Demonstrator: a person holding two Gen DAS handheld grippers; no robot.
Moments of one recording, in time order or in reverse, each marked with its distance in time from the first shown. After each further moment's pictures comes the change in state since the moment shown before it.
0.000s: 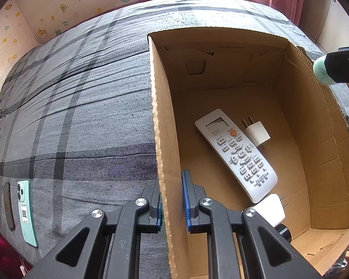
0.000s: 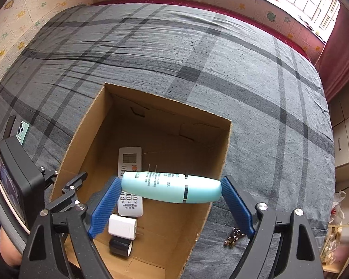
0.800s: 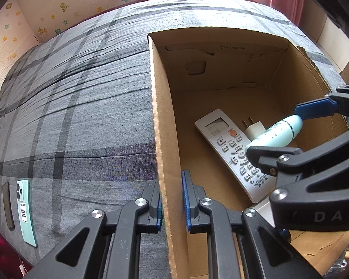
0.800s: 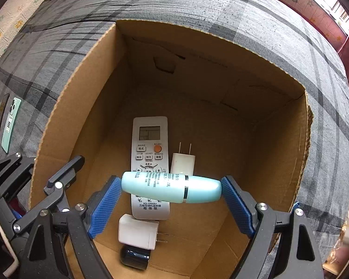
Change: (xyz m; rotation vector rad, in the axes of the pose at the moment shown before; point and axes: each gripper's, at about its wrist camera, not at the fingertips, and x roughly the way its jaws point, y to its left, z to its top) left arm 0.001 0.001 -0.001 -0.002 0.000 -0.004; right arm 0.091 0.041 -0.013 -0.025 0.176 0.045
